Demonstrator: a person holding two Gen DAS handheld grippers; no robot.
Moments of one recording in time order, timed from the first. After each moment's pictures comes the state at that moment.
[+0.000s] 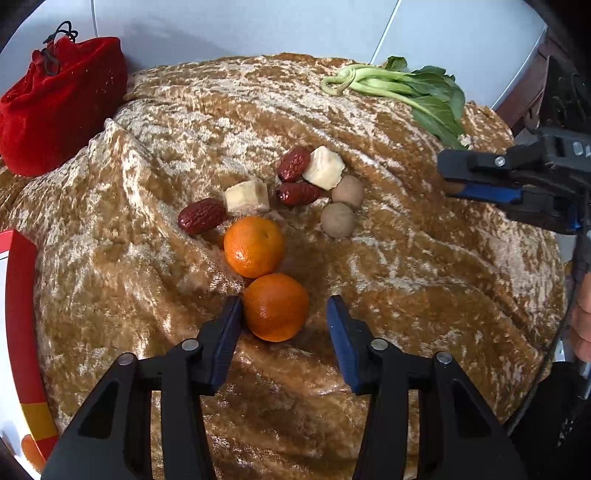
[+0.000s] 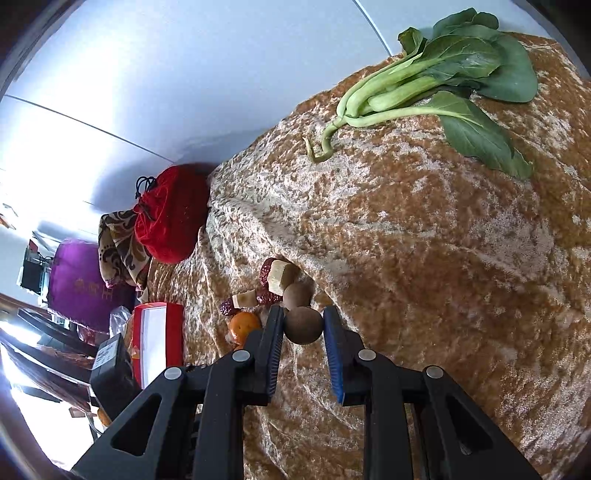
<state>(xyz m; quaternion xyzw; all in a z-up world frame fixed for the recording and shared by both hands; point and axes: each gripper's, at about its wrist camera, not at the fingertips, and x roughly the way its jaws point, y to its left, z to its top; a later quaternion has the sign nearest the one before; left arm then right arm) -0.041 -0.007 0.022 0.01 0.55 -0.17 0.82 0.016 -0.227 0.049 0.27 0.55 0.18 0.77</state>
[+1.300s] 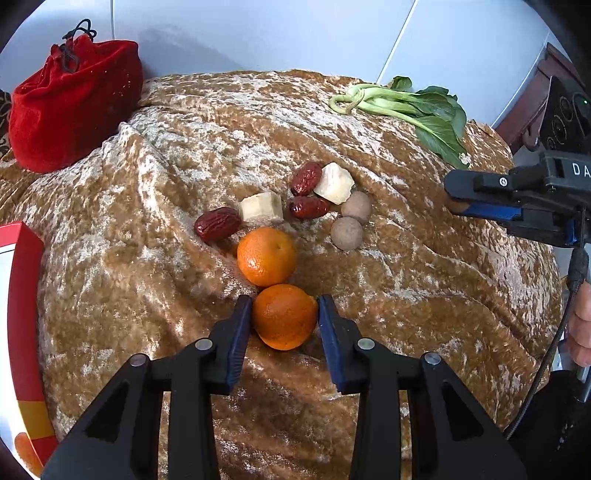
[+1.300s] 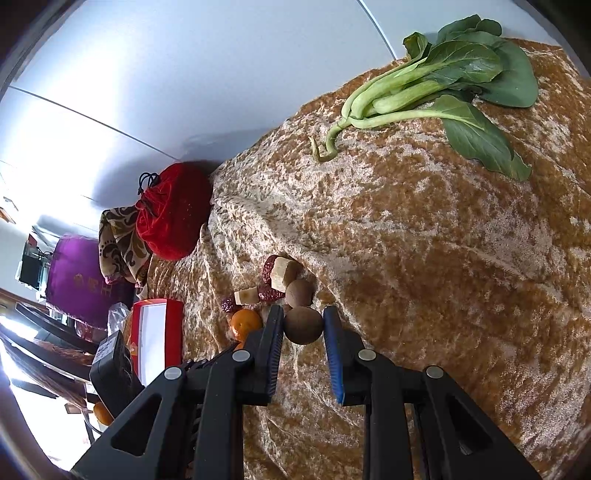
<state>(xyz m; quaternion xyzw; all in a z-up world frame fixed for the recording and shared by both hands) -0.042 0.003 0.025 -0.01 0.52 -0.16 0.84 0.014 -0.225 0.051 0.27 0.55 0.18 0.77</state>
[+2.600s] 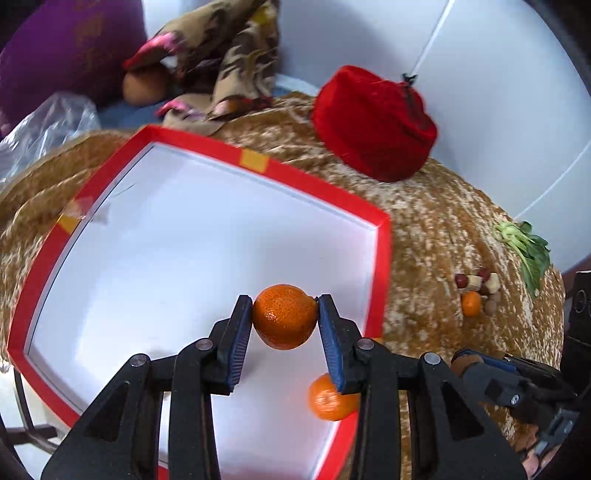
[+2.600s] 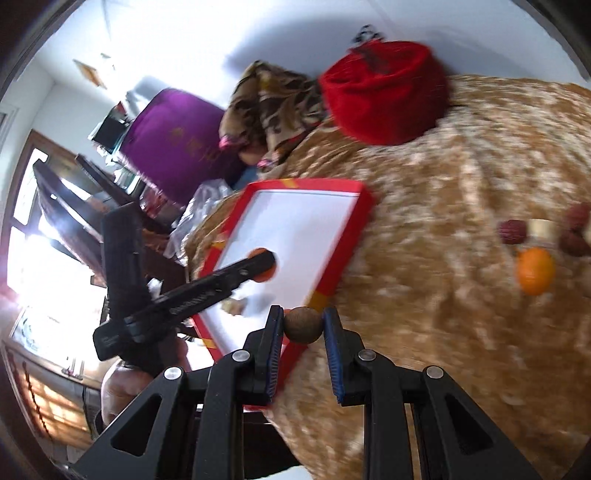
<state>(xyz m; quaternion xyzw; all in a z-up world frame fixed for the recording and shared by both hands) -0.113 0.241 0.073 -0.17 0.50 0.08 0.85 -0.055 0.008 0.075 0.16 0.53 0.44 0.71</state>
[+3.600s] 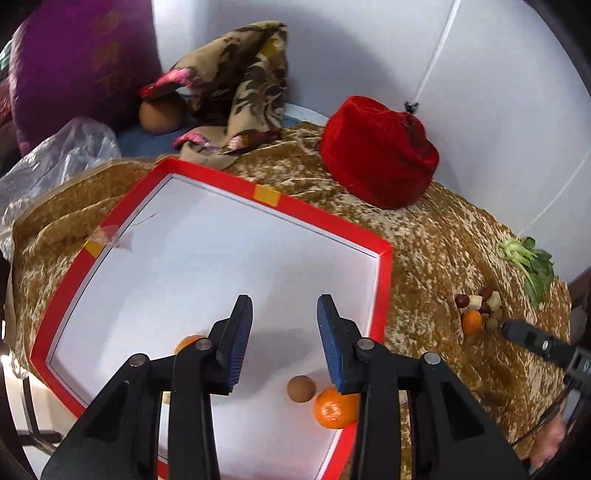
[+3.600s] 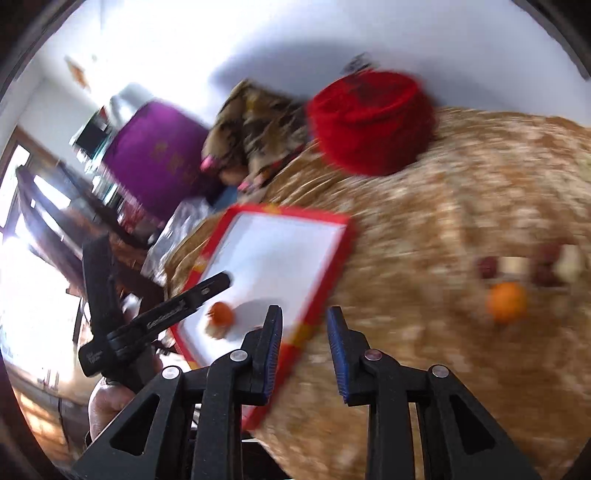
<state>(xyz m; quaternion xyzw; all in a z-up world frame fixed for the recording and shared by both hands) -0.113 0.223 0.099 -0.14 0.46 0.10 0.87 -0.042 -0.020 0.097 0.14 0.51 0.37 0.77</state>
